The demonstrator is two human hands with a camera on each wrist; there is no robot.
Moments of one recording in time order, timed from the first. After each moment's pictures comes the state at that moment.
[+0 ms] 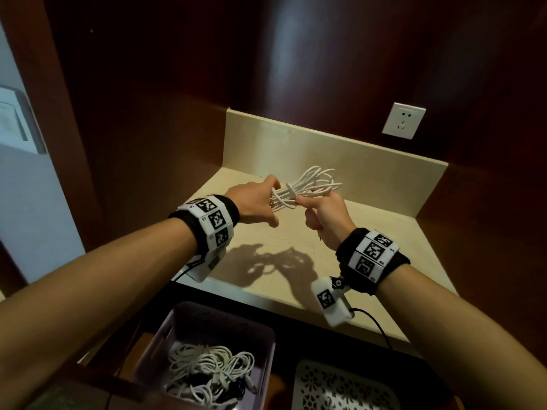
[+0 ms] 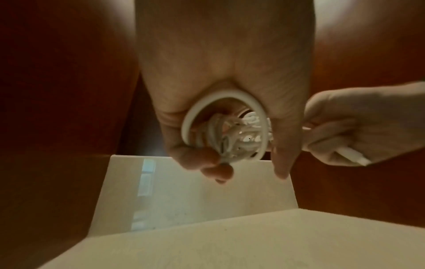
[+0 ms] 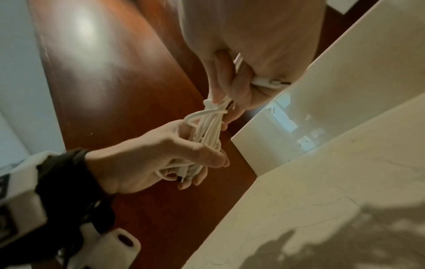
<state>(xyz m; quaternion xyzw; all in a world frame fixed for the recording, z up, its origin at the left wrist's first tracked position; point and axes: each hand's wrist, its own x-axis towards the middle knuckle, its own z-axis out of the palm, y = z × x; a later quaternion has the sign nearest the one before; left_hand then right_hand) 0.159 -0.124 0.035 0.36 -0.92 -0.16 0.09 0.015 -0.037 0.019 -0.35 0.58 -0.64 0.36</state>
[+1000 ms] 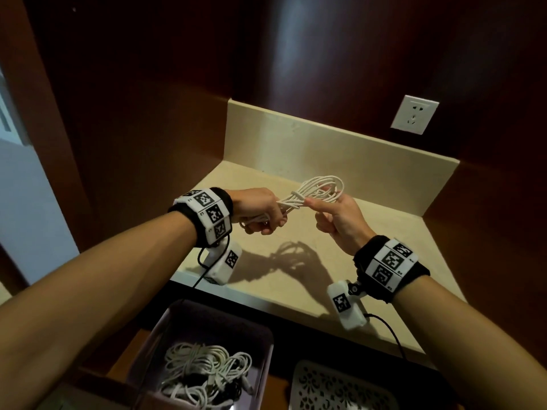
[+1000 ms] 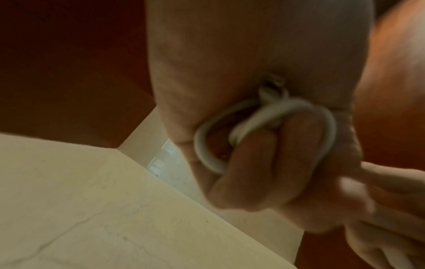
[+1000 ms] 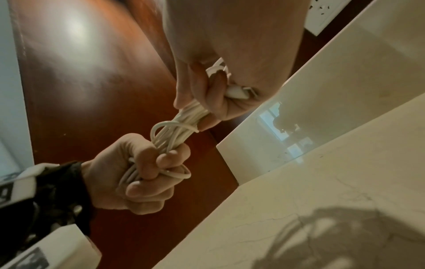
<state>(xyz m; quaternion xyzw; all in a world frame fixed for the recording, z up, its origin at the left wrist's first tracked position) 0.153 -0.130 0.030 0.30 -0.80 -0.52 0.00 -0.014 -0.031 0.007 -0.42 0.54 -0.62 0.39</state>
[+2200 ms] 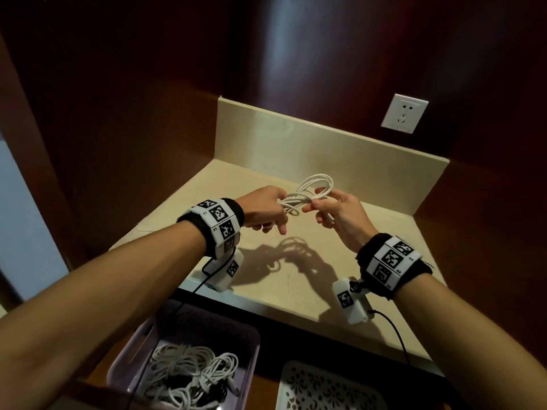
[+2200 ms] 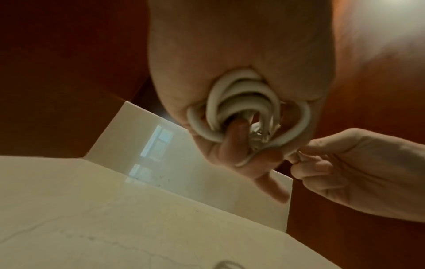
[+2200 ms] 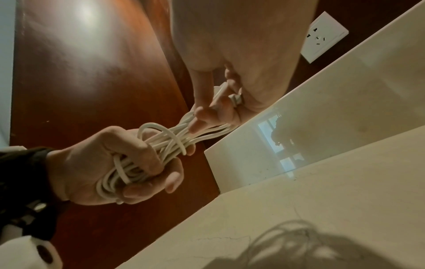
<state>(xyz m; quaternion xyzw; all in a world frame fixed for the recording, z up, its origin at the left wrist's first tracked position) 0.117 -0.116 0.017 0.31 -0.82 -0.47 0.10 -0.045 -0.016 0.013 -0.44 0.59 -0.58 0.34</state>
